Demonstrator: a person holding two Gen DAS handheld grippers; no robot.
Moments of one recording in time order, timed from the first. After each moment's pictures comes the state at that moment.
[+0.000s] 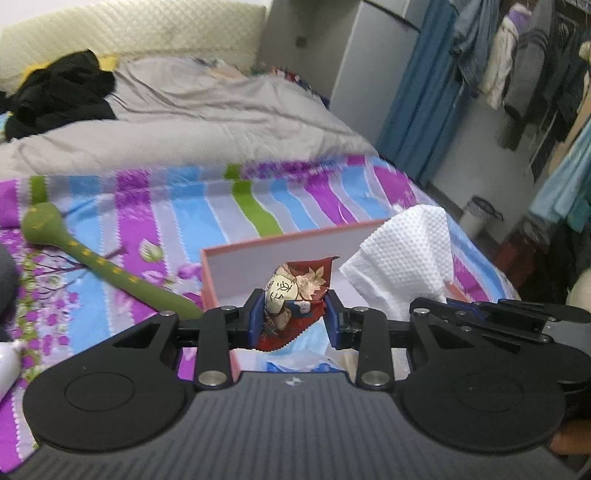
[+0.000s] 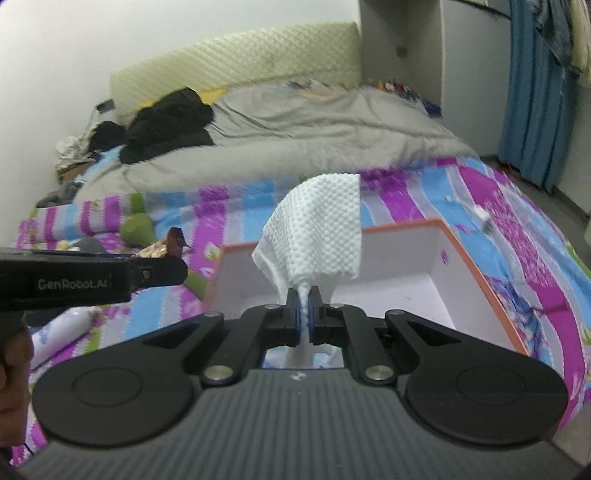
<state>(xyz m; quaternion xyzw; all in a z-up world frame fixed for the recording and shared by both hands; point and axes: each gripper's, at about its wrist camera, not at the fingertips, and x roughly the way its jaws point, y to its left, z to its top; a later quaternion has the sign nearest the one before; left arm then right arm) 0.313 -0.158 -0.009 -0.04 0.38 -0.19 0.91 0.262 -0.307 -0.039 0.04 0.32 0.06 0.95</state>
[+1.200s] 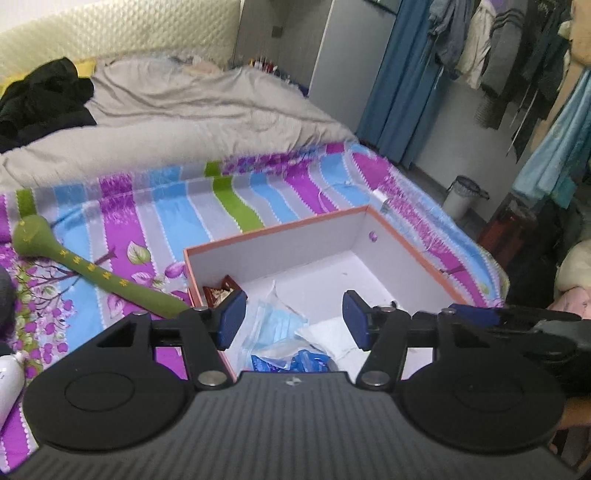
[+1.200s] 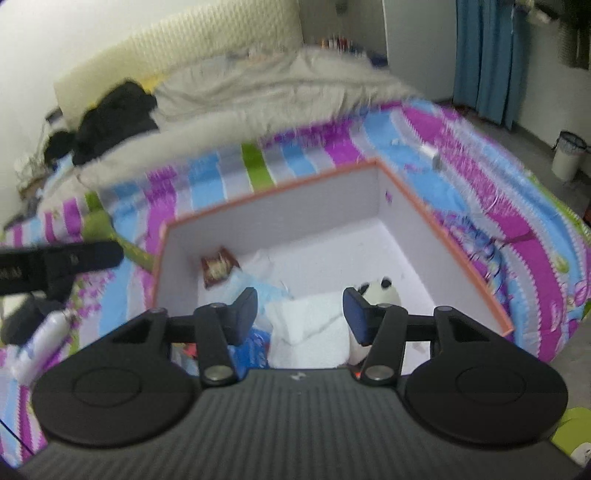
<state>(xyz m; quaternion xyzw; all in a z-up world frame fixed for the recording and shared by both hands) 0.295 -0.156 0.016 -0.02 0.38 -0.21 0.90 0.247 -0.352 -0.058 0.10 0.38 -0.01 0.92</state>
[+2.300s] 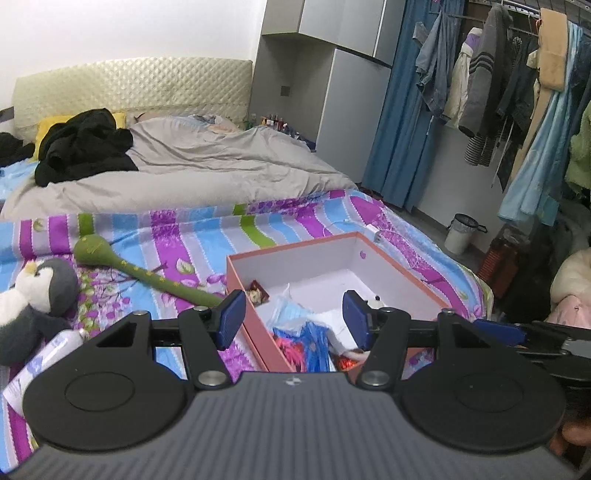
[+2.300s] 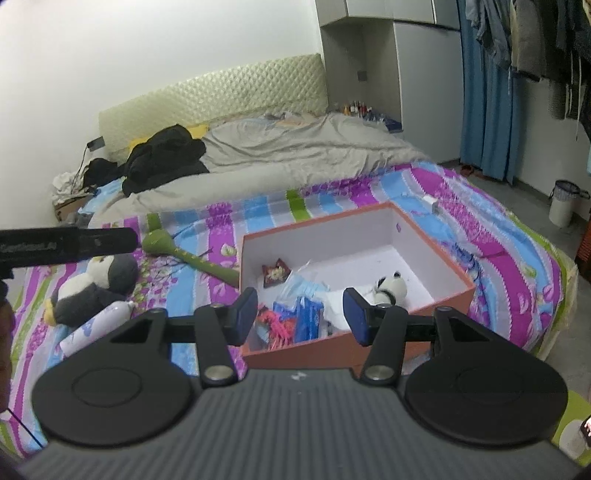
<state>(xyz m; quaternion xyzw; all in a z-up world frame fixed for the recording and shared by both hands) 0.101 -0.083 0.081 -0.02 0.29 -0.19 0.94 0.082 -0.295 0.003 0.08 0.27 0.01 0.96</state>
